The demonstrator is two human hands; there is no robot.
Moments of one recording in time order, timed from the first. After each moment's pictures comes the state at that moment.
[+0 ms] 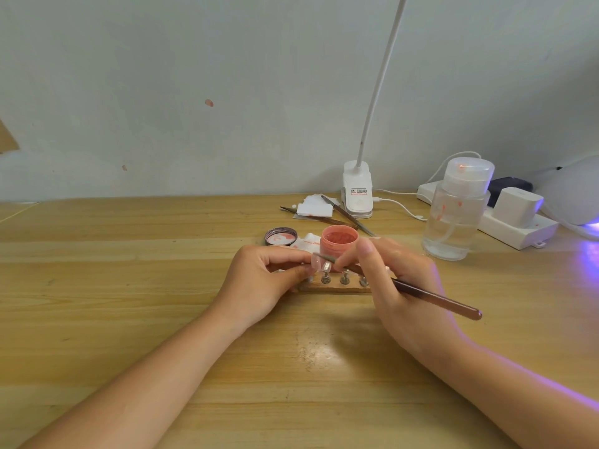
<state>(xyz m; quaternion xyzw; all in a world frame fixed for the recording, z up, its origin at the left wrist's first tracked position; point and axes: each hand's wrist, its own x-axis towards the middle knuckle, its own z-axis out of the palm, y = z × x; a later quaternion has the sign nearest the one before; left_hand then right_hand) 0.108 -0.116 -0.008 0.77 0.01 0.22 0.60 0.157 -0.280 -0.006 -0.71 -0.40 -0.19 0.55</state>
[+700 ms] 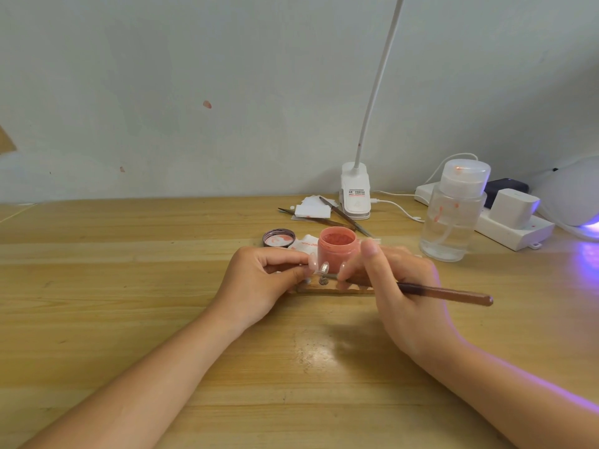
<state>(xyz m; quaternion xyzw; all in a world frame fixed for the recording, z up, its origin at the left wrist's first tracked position) 0.108 -0.119 -0.006 0.75 0.02 0.22 0.63 0.156 -0.280 -0.009 -0.69 -0.40 -0.18 0.58</state>
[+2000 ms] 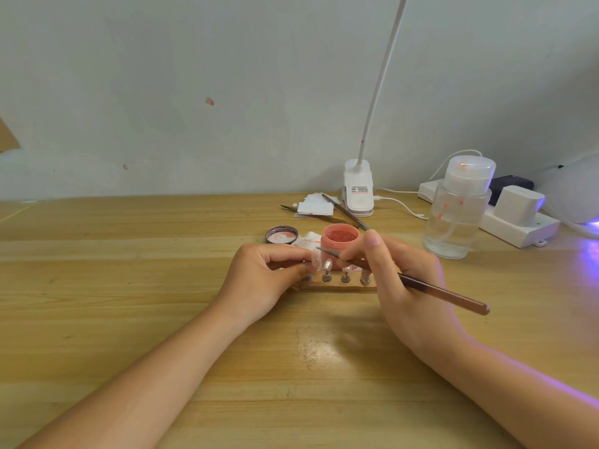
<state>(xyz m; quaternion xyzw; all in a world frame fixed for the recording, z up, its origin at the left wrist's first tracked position) 0.108 -0.118 -0.007 0.76 0.01 0.23 0.61 0.156 -0.278 -0.006 -0.69 -0.39 -0.16 0.58</state>
